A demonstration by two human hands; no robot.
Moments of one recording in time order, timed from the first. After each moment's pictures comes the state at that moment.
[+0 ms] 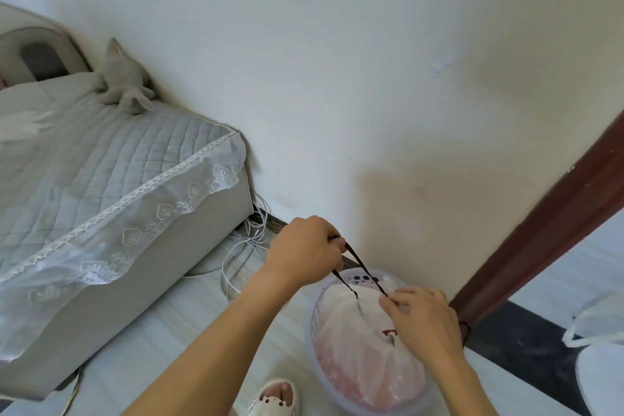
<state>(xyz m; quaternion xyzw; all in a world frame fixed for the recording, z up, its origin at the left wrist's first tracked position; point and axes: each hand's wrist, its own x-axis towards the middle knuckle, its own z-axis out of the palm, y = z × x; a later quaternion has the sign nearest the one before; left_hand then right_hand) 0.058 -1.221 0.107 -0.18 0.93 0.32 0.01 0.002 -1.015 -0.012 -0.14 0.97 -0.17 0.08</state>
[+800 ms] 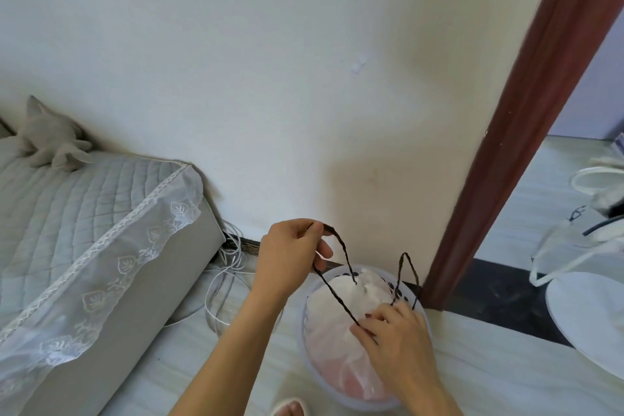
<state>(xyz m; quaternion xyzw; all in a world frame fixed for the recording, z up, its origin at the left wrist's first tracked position) 0.056 -1.194 0.124 -0.18 0.79 0.59 -0.07 0.063 -1.011 -0.053 -0.21 0.94 -0.23 -0.11</state>
